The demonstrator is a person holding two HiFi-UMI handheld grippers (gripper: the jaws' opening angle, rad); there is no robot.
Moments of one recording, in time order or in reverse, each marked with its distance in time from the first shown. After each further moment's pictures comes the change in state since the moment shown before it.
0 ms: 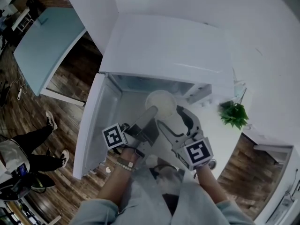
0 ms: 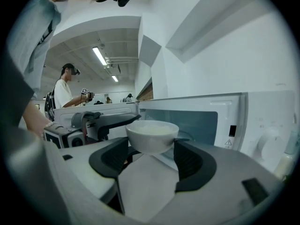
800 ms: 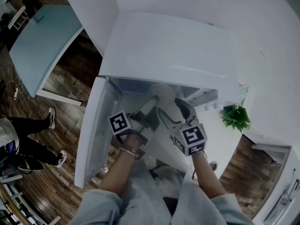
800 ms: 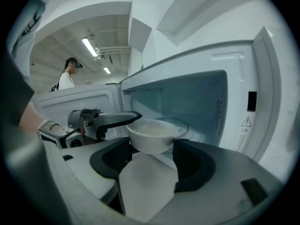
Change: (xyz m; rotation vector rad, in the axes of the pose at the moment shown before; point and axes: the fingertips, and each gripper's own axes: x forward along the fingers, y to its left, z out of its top) left arm 0.026 0.068 0.048 -0.032 -0.008 0.098; right arm 0.062 -0.040 -0.039 0.032 0.094 -0.059
